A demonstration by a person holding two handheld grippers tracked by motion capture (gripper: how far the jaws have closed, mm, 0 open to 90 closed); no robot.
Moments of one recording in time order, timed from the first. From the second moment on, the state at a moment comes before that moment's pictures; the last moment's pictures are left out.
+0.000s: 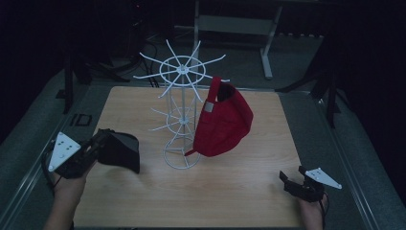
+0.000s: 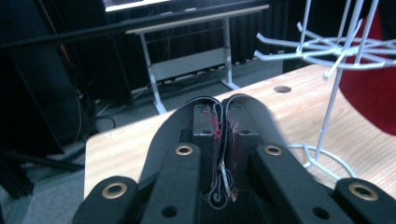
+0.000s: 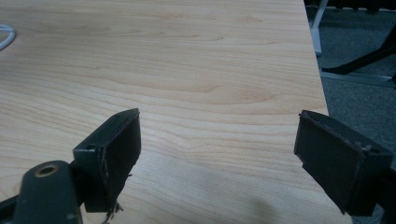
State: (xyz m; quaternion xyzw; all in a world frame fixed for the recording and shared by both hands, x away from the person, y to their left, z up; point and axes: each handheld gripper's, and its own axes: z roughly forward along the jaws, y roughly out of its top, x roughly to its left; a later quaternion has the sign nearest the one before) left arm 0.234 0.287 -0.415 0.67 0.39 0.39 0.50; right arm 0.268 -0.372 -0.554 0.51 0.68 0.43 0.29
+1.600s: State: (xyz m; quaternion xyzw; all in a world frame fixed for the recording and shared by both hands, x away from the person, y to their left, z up) left arm 0.234 0.221 -0.251 0.70 0.12 0.31 0.64; right arm 0.267 -0.370 -0.555 0.50 0.70 0.43 0.28
